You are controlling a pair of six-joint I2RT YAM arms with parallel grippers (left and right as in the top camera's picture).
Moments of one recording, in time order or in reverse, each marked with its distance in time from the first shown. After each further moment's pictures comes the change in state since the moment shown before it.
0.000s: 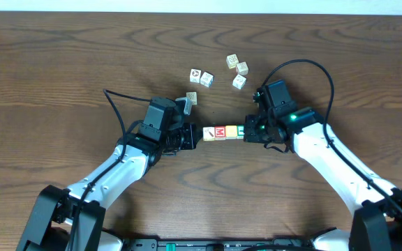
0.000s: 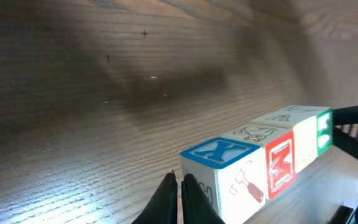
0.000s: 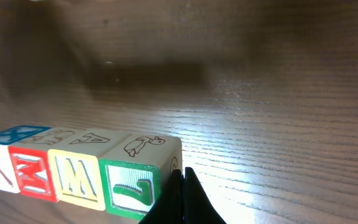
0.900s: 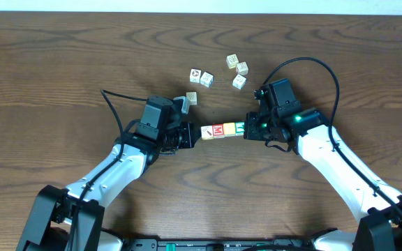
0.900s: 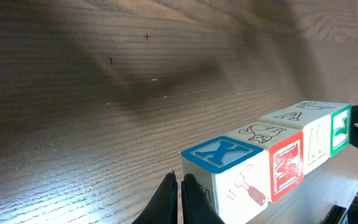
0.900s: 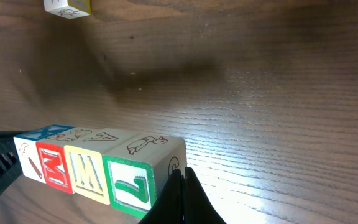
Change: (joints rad) left arm 0.021 0.000 0.000 0.001 0.026 0.000; right arm -0.011 -0.047 0.000 0.023 -0.038 0.000
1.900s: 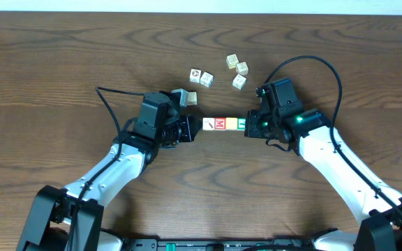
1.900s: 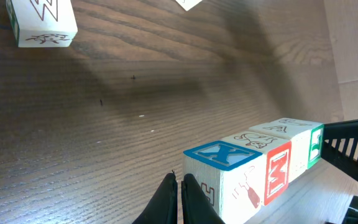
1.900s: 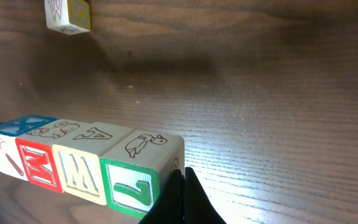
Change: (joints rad) left arm 0.018 0.000 0.000 0.110 0.008 -0.027; right arm -0.004 -0.011 -0.007 0.030 0.028 0.002
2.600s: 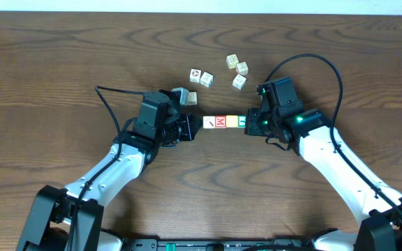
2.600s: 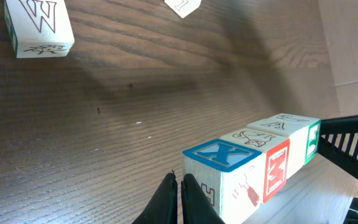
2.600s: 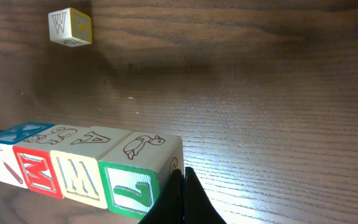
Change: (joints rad) left arm 0.000 0.000 0.000 0.024 -0.001 0.000; right arm 0.000 0.000 0.000 0.034 0.019 0.000
